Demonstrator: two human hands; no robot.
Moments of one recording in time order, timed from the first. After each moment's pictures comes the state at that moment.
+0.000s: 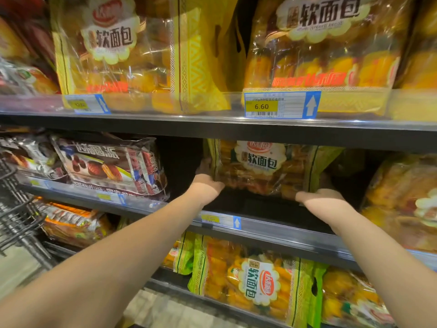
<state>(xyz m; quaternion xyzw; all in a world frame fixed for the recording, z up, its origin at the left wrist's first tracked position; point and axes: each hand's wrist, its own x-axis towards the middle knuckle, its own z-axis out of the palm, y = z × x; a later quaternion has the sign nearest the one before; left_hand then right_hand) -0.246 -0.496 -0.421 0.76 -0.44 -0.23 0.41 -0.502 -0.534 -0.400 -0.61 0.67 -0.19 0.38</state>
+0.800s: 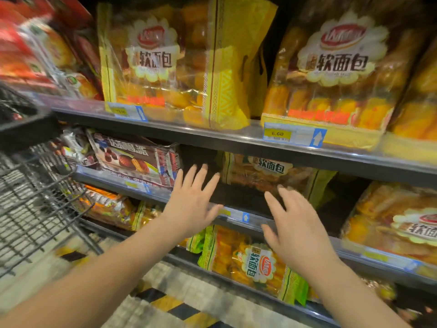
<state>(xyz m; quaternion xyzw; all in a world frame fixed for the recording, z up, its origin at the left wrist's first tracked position) -0.247 -0.358 -0.369 0.77 -0.63 0.09 -0.03 -0.484 -0.416 -0.369 -0.89 0.45 -0.09 -0.06</state>
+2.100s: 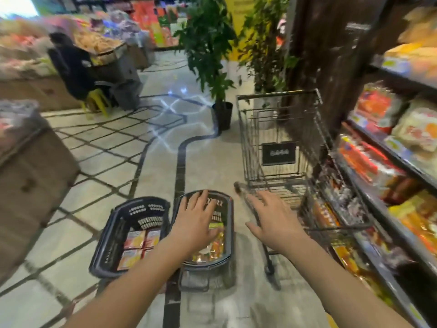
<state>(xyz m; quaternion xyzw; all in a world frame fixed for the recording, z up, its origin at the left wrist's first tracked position) -0.285 0.312 0.122 0.99 -0.12 -0.06 -0.05 -0.284 0.083 0.141 -0.98 -0.16 0.02 0.09</state>
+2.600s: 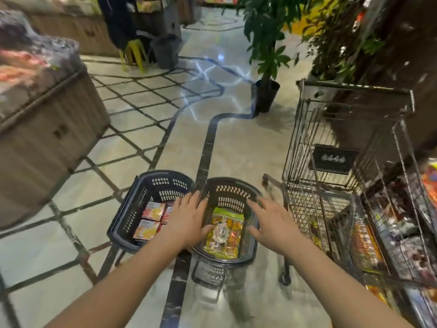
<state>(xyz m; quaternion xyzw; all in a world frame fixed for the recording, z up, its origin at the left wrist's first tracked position) -0.224 0.459 0.050 0.99 0.01 -0.15 0.01 -0.174 0.222 0.081 -0.96 -0.25 0.15 0.02</state>
